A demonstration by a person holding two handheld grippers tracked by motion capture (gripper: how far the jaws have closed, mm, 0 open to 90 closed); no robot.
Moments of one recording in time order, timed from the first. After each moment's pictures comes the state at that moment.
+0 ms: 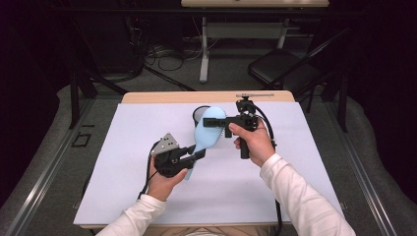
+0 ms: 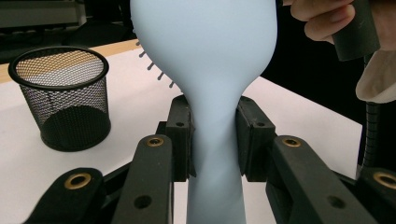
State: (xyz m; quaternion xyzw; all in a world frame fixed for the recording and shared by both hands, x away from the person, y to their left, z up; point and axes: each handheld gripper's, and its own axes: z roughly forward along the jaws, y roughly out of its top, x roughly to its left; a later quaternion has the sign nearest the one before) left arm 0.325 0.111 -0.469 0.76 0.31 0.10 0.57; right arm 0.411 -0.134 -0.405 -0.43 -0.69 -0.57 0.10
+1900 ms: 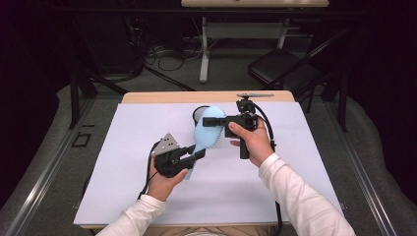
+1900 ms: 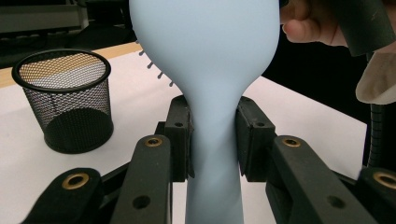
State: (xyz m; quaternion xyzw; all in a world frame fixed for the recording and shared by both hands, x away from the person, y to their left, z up) left arm 0.326 0.111 -0.470 0.75 0.31 0.11 0.57; right arm 0.412 -0.134 -0.405 -0.45 -0.68 -0.57 0.13
